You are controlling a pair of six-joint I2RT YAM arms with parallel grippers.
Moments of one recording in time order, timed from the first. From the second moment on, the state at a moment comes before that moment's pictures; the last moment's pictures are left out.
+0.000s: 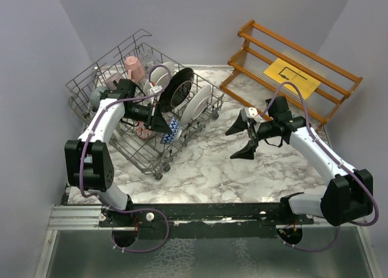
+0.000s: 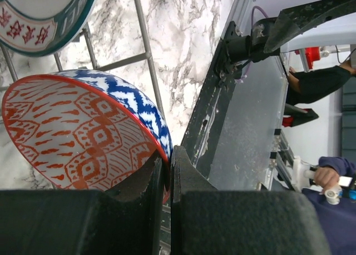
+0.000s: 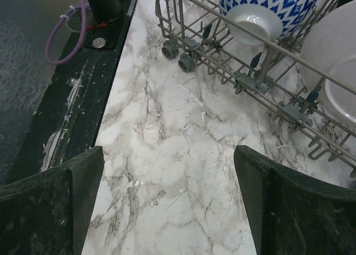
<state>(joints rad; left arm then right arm) -0.07 1.60 1.33 -1.09 1.18 0.38 0.28 1.29 0.95 -0.62 -1.30 -0.91</state>
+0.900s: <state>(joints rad) -0.05 1.78 1.36 -1.16 1.09 0.44 0.28 1.29 0.95 -0.62 -1.29 -0.91</state>
